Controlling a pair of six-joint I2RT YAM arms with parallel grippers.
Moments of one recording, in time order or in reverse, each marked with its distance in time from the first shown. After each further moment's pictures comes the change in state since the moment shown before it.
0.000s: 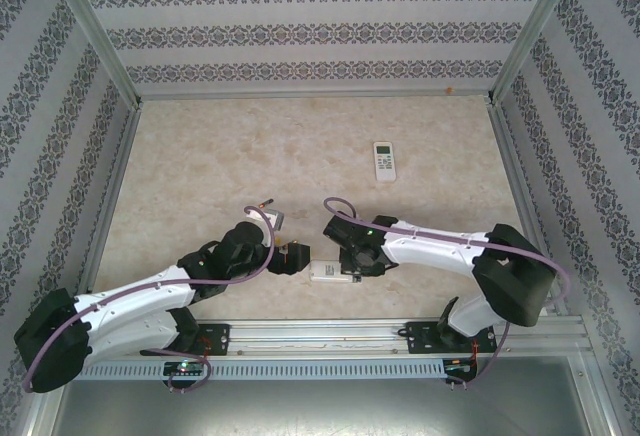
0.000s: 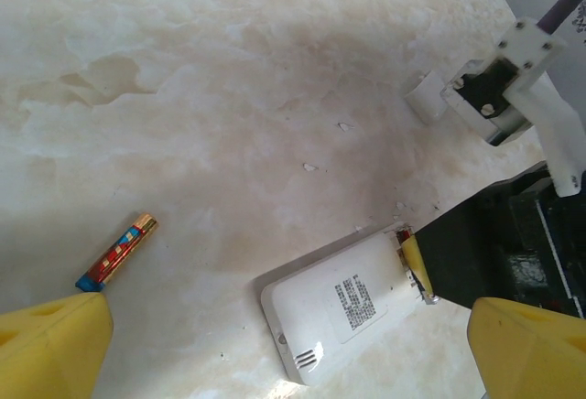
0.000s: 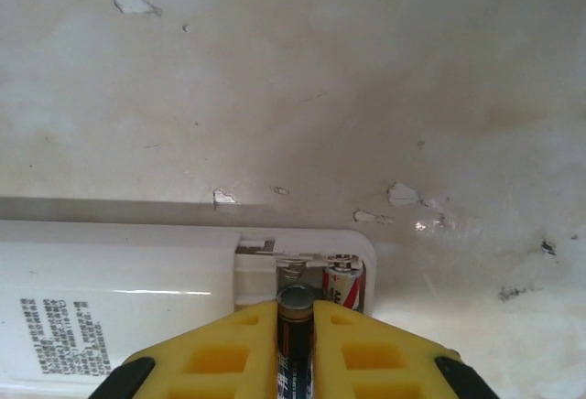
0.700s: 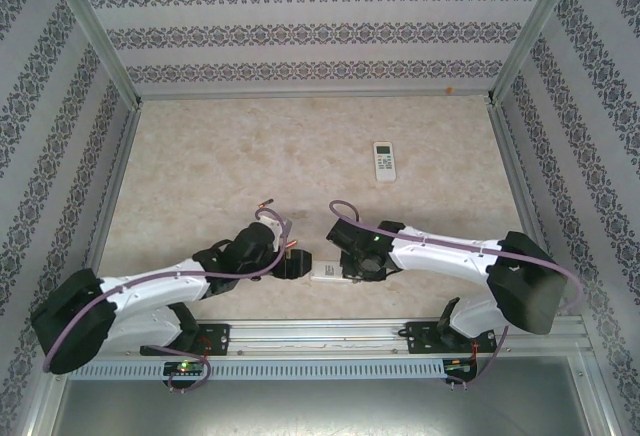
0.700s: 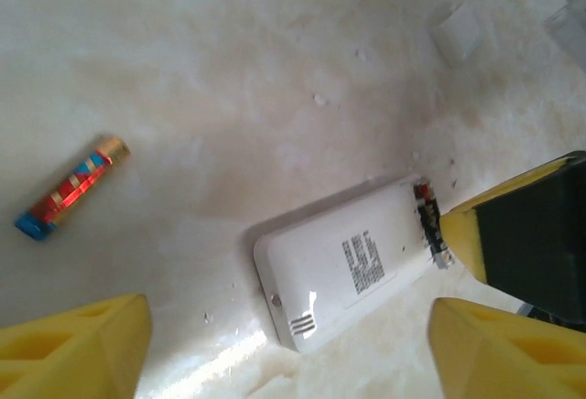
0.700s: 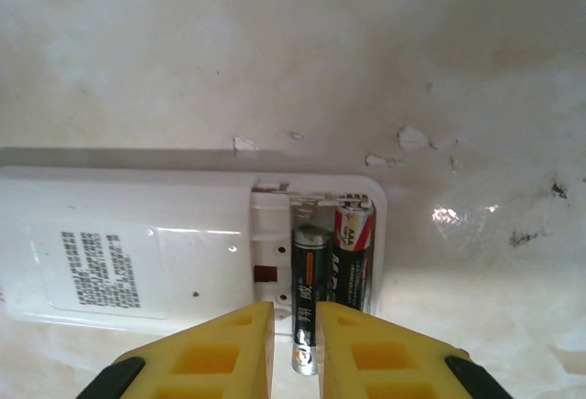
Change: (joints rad) left arm 0.000 0.180 0.000 0.041 0.132 -0.098; right arm 0.031 -0.092 -0.042 0.003 -0.026 0.056
